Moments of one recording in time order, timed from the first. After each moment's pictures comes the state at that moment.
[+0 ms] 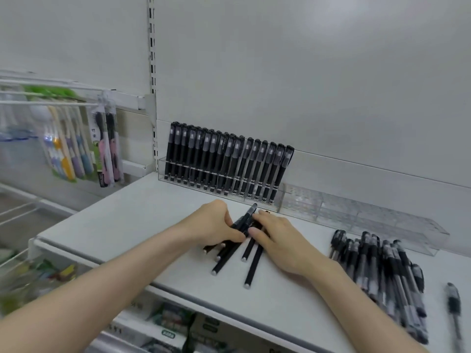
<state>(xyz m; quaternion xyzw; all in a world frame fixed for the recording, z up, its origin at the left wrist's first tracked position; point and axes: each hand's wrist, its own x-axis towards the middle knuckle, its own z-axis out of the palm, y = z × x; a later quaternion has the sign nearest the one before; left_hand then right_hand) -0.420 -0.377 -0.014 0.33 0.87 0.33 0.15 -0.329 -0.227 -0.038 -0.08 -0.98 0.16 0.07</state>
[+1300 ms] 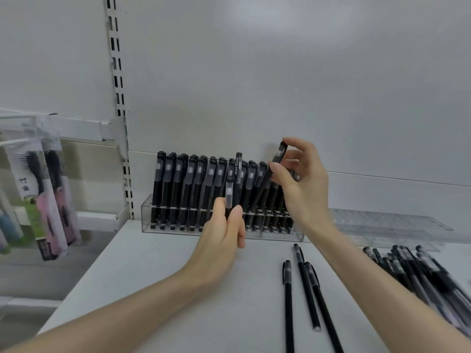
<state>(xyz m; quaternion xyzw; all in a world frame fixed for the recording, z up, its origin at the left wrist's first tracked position) -0.512 -0.373 -0.026 0.46 0.62 0.62 0.11 -0.435 -0.252 0.036 -0.11 -0.74 0.37 0.56</state>
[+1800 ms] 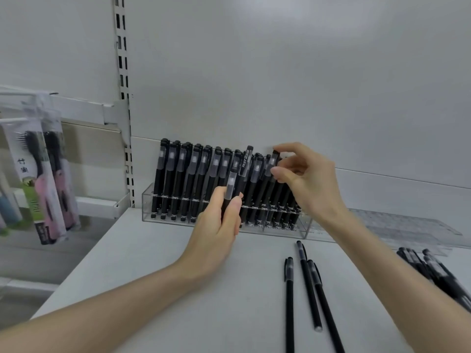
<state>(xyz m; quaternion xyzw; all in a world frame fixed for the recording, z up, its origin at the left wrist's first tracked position) -0.519 -0.374 -0.029 0.45 0.60 0.65 0.08 -0.431 -0.233 0.042 -0.14 -0.84 0.29 0.44</state>
